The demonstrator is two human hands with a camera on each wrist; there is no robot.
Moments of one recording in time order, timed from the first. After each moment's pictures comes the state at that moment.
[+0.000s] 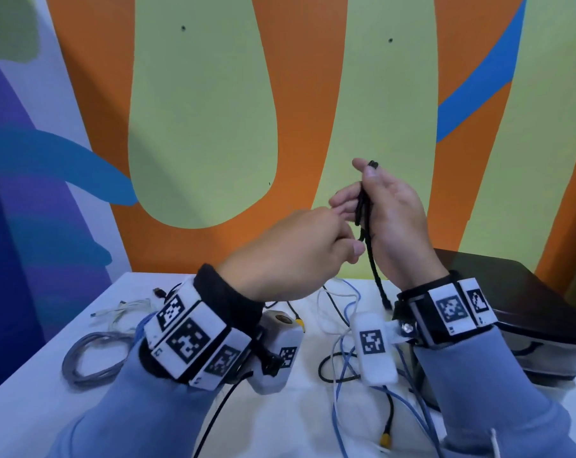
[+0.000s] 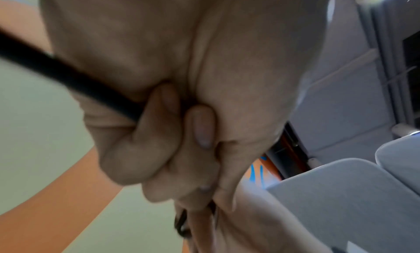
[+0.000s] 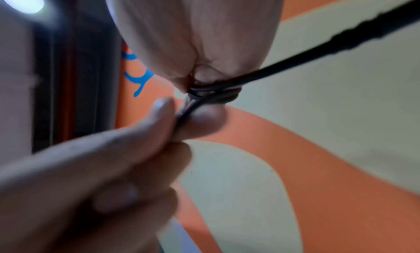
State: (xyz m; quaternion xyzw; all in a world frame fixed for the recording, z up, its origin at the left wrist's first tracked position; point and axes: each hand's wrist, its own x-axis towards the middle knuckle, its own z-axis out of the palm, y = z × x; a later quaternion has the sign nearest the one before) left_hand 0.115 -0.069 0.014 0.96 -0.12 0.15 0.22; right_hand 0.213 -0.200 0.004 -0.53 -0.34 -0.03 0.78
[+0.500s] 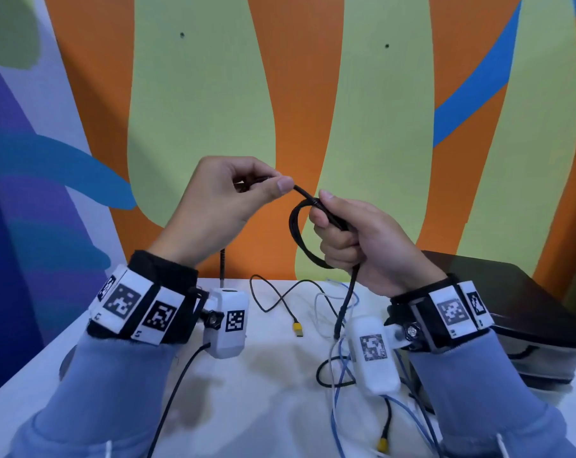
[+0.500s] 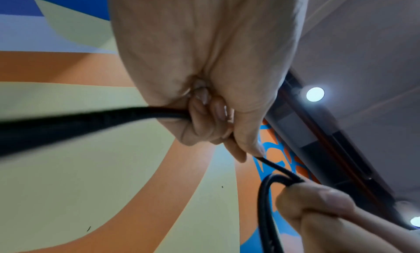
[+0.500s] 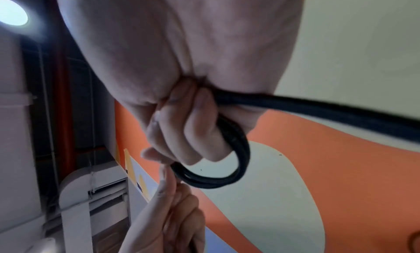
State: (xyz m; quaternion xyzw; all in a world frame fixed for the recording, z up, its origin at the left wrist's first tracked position) left_hand 0.117 0.003 0.024 0.79 -0.12 0.38 0.46; right_hand 0.194 -0.205 0.005 -0.56 -0.42 0.23 0.68
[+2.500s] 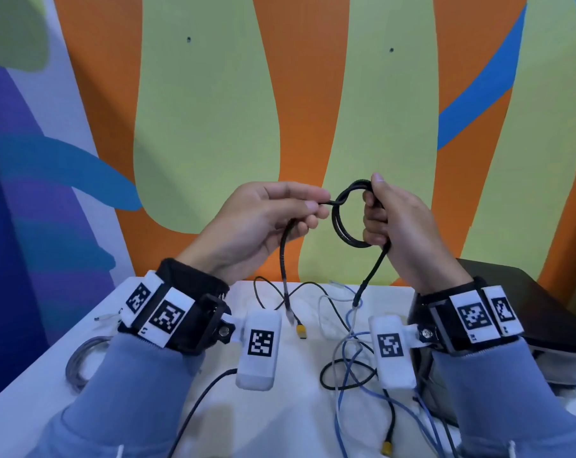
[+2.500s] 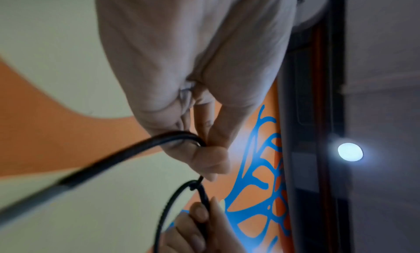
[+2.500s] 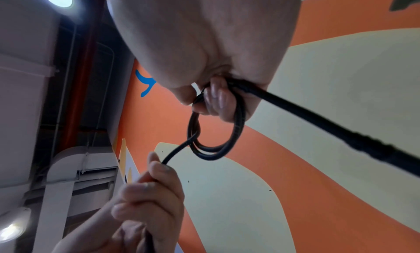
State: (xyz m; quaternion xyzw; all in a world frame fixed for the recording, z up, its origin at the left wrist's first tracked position) left_hand 0.115 -0.030 0.018 0.65 -0.12 0.15 0.73; right_hand 0.229 -0.216 0.006 -0.62 -0.28 -0.01 0.74
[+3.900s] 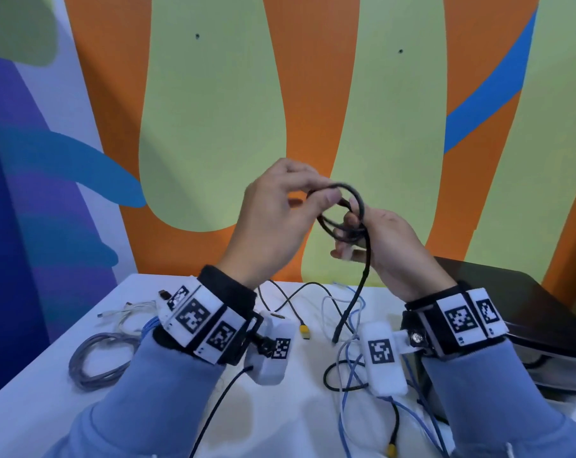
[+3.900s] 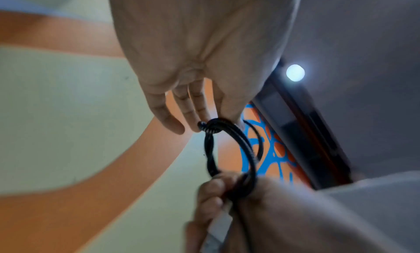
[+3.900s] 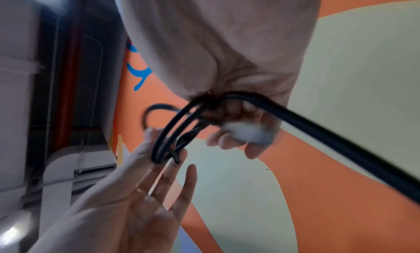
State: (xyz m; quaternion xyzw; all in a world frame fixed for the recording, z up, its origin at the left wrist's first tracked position) left_hand 0.142 -0.036 0.003 0.75 -0.14 0.45 0.46; right_hand 0.217 -0.196 -0.006 -0.65 -0.27 0.06 0.71
